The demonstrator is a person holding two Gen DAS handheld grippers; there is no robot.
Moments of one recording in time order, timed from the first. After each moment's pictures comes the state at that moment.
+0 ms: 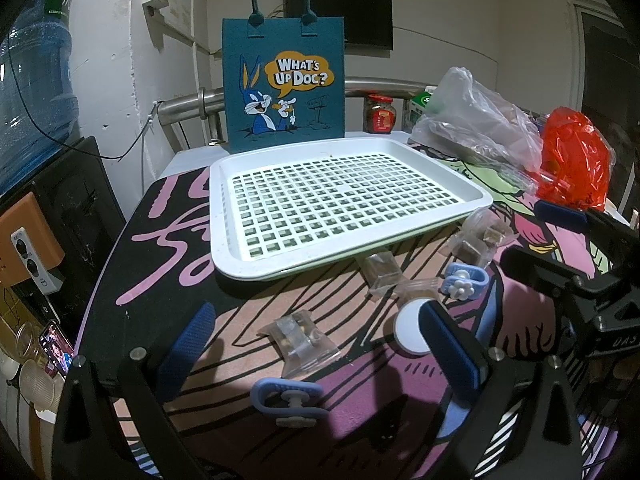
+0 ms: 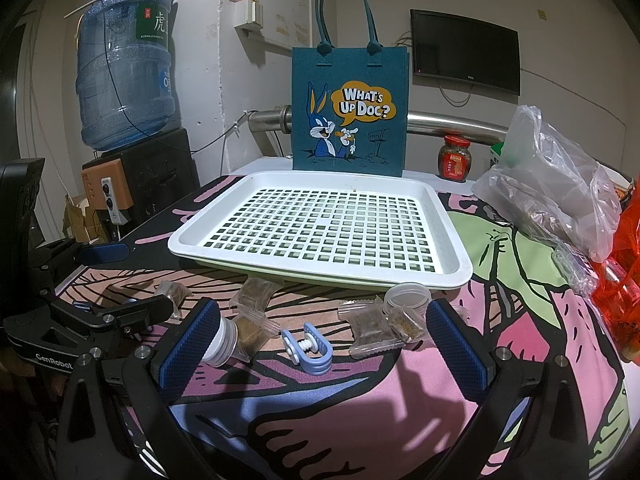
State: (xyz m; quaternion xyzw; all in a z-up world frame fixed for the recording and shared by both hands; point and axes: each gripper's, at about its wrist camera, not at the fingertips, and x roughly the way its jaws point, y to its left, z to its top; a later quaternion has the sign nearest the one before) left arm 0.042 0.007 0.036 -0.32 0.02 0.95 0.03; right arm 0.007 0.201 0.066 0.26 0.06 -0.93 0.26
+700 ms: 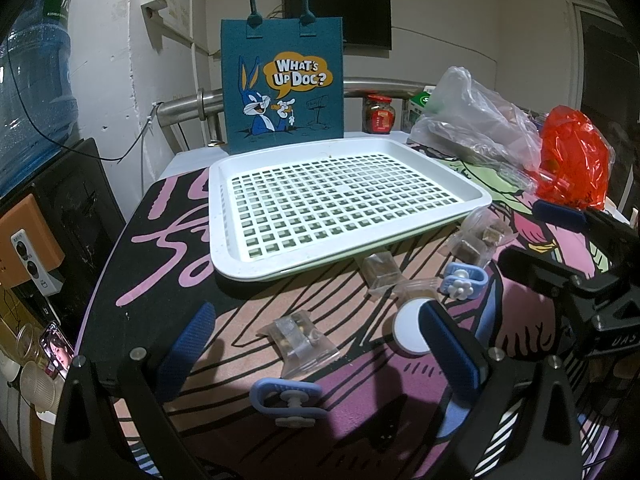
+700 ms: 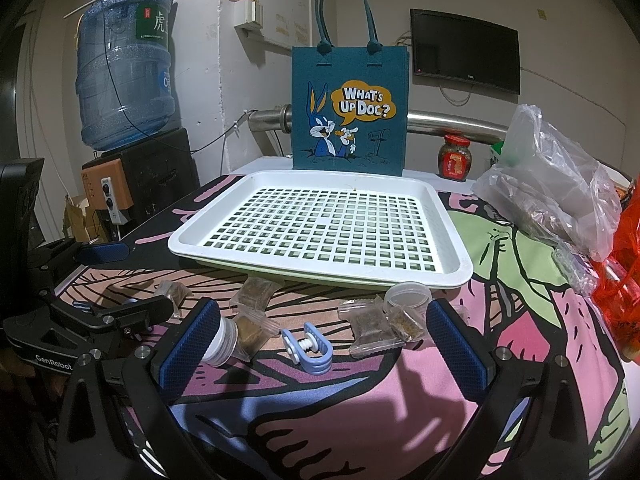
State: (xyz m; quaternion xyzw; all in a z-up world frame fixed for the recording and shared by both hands) left arm 0.042 0.007 0.036 -0.32 0.02 0.95 0.03; right arm 0.005 0.201 0.066 0.26 0.06 -0.93 0.26
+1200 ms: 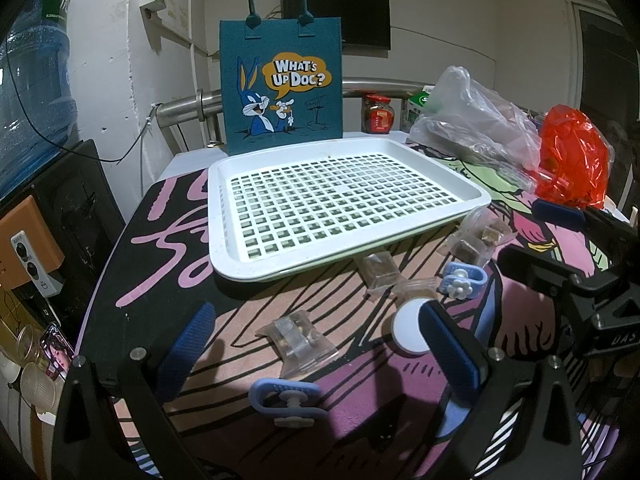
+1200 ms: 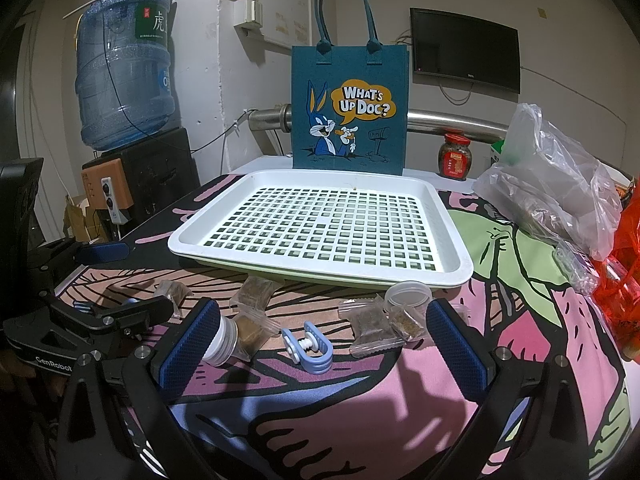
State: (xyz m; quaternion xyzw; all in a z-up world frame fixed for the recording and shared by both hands) left arm 0.042 0.009 0.035 -0.32 0.02 0.95 0.03; right arm 0.005 0.202 0.067 0.26 0.06 -0.93 0.26
